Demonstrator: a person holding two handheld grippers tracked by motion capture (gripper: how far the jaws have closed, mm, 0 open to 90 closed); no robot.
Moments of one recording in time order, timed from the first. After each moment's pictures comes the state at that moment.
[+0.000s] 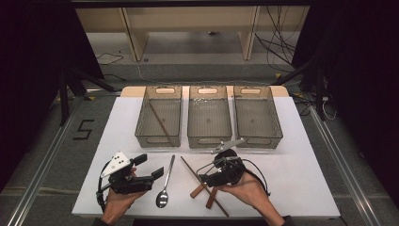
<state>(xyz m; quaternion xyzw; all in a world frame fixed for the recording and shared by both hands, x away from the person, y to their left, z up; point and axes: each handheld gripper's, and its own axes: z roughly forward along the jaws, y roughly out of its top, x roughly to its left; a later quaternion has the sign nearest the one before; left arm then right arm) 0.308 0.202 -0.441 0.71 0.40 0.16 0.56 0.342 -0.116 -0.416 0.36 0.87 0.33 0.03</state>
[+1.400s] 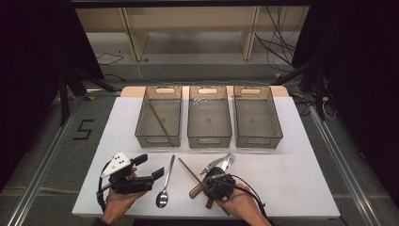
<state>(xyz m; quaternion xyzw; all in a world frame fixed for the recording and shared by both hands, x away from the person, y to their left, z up) 0.308 0.201 -0.440 0.71 0.40 0.16 0.56 0.324 -0.092 -0.465 0.35 0.91 0.23 0.03</state>
